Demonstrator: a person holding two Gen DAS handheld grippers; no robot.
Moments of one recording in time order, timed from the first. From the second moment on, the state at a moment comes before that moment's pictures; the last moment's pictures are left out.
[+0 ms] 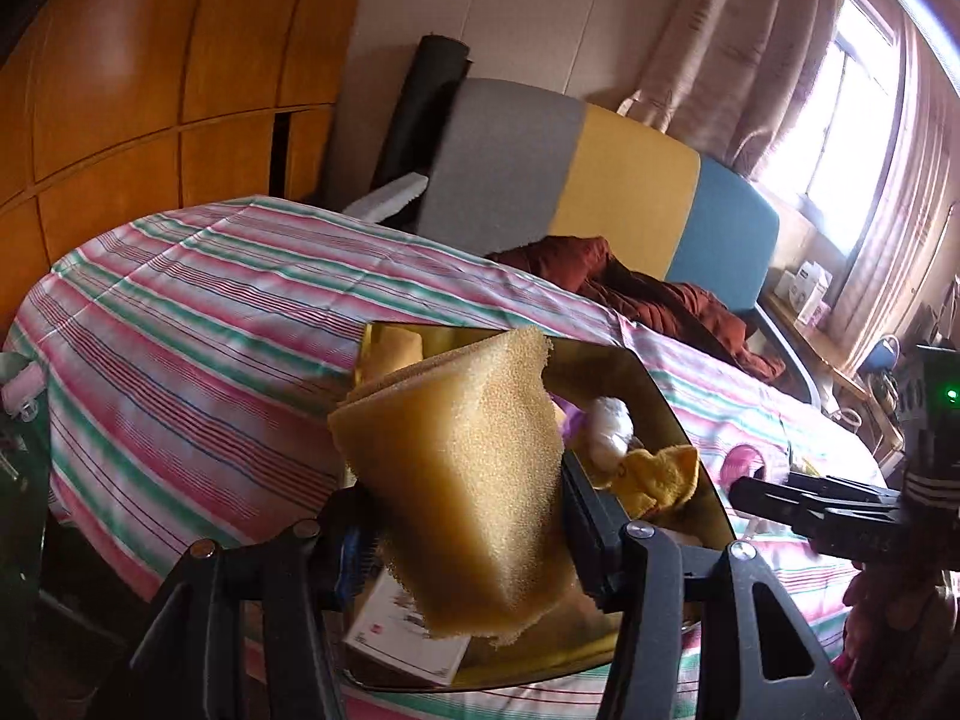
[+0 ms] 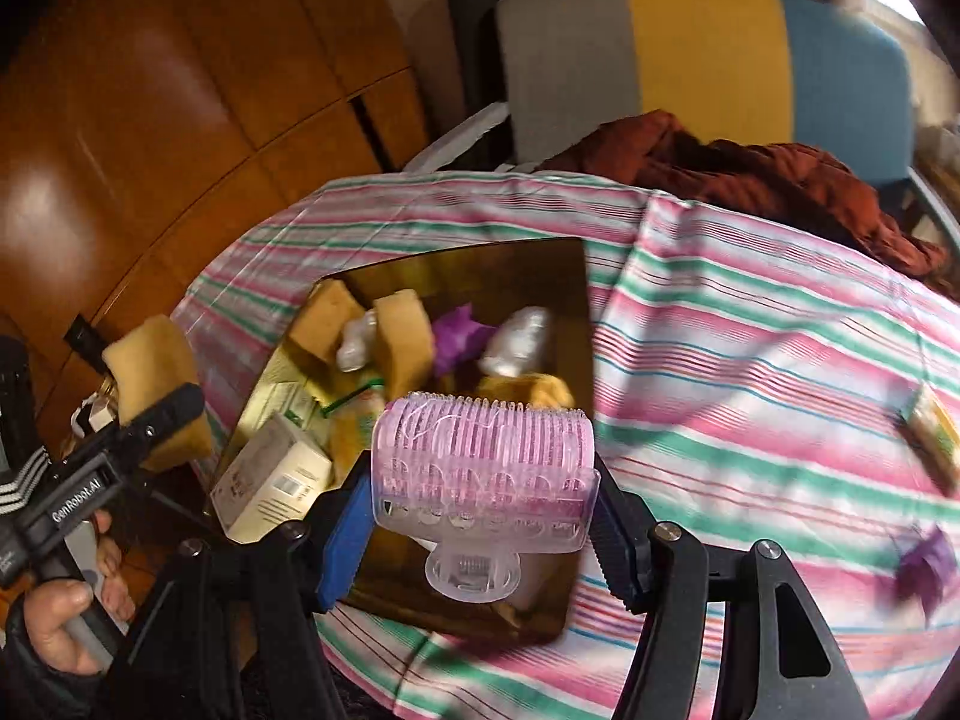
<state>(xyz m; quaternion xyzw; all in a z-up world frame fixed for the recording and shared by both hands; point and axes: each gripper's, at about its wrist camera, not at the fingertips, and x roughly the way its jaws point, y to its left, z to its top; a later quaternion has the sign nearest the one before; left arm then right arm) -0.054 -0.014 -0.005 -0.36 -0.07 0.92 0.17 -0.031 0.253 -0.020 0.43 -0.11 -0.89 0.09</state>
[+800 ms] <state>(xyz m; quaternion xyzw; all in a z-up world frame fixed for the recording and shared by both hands) -0.114 0.014 -0.017 -0.39 -0.10 0.90 0.18 -0.089 0.205 -0.039 0.47 -0.07 -0.87 0.12</state>
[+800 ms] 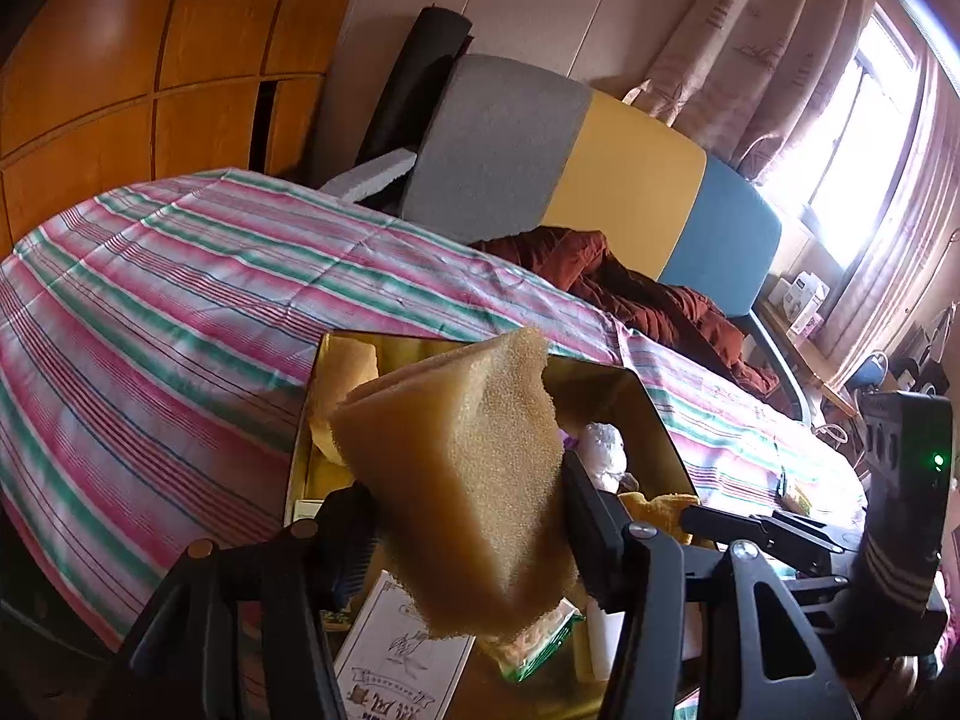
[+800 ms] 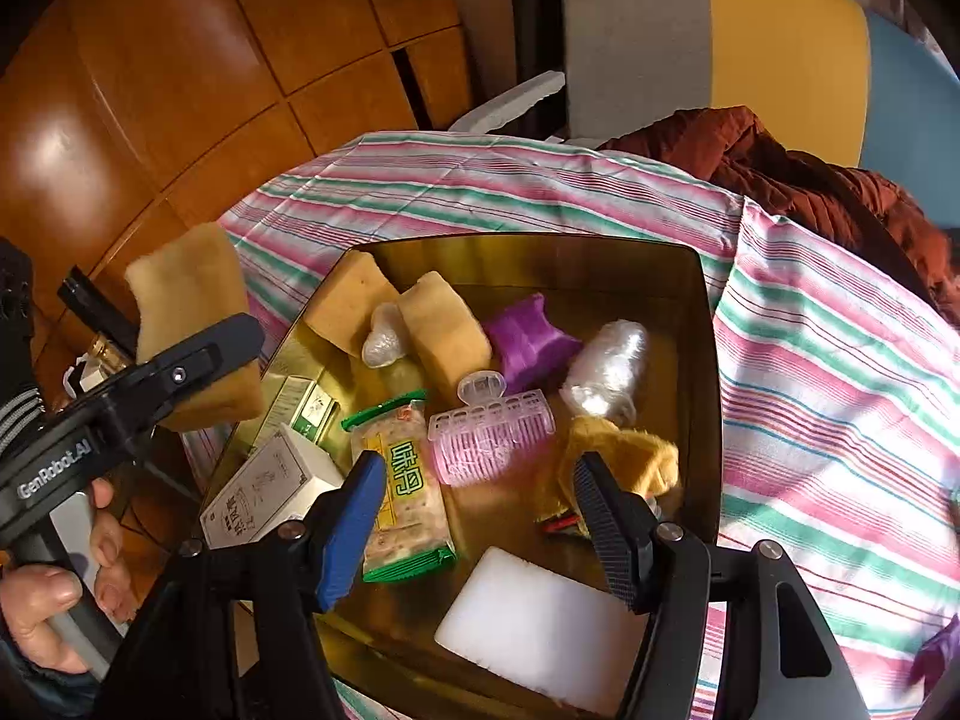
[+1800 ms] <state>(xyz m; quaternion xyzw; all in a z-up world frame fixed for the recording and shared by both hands) -0.072 0.006 -0.009 -0.38 -0.04 0.92 0.12 -0.037 0.215 -0.039 0.44 -0.08 -0.89 0.07</state>
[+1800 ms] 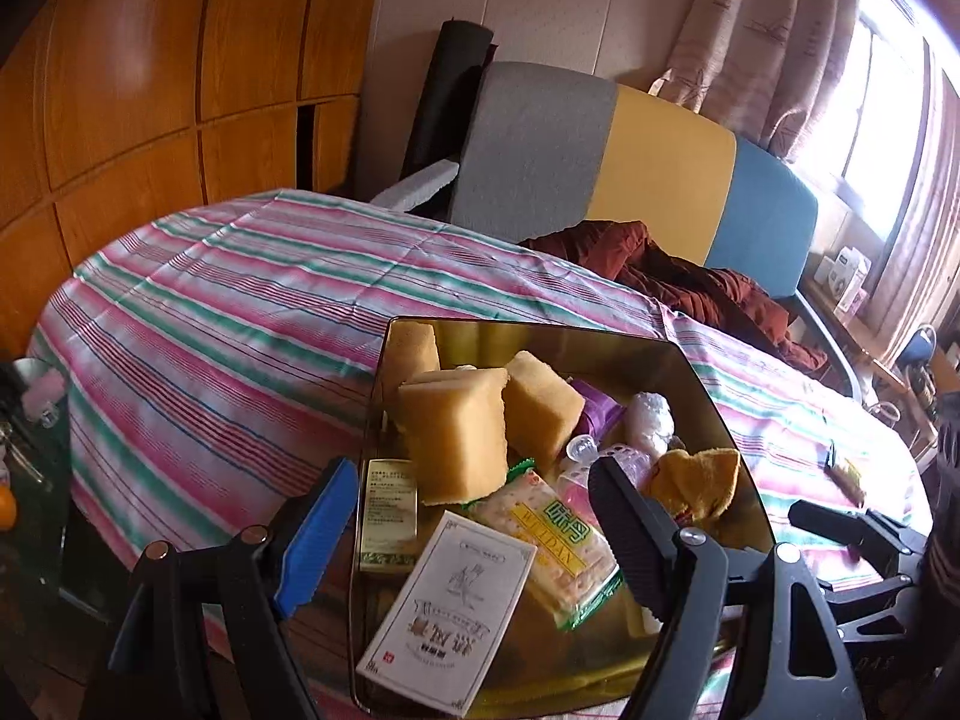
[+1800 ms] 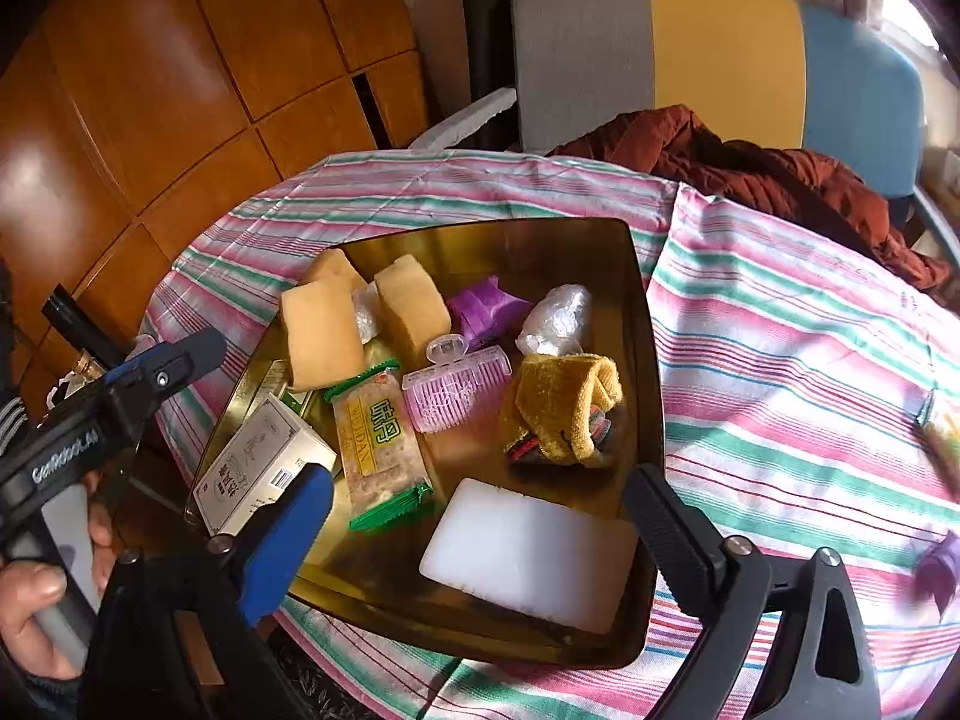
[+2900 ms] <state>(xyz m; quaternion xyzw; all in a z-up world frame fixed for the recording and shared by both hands) -0.016 0.061 -0.005 -0.36 0.05 0.92 0.16 0.007 0.249 -0.028 0.41 -0.05 -0.91 -0.03</state>
